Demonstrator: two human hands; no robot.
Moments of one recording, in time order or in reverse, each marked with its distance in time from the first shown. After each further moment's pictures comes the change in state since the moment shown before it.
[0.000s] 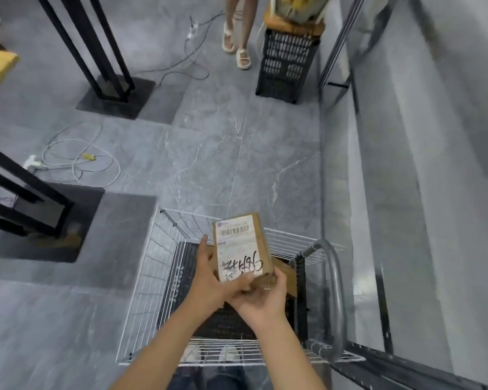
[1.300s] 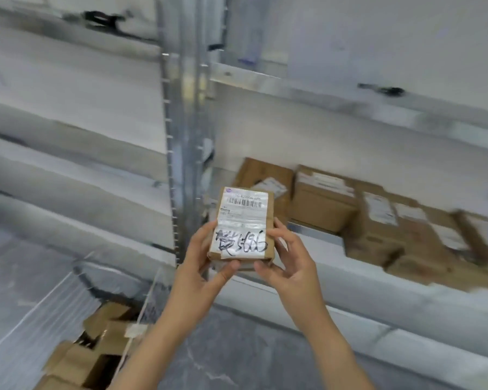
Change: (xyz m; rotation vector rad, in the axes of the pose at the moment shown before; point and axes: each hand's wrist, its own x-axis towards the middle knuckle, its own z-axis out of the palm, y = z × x) left_hand -0.396 0.088 0.061 -0.010 -1.413 0.665; right_hand -0.468 0.222 -0.204 -0.398 0.595 -1.871
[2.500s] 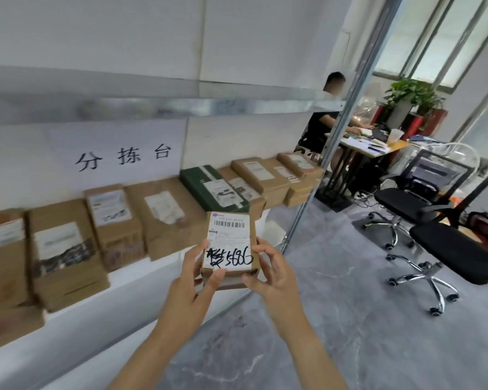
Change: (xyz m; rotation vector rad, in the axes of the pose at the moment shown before) left_hand -0.055 -0.006 0.723 -0.020 -0.826 0.002; right_hand -0.218 -0.066 -0.655 -0.155 0.869 -0.033
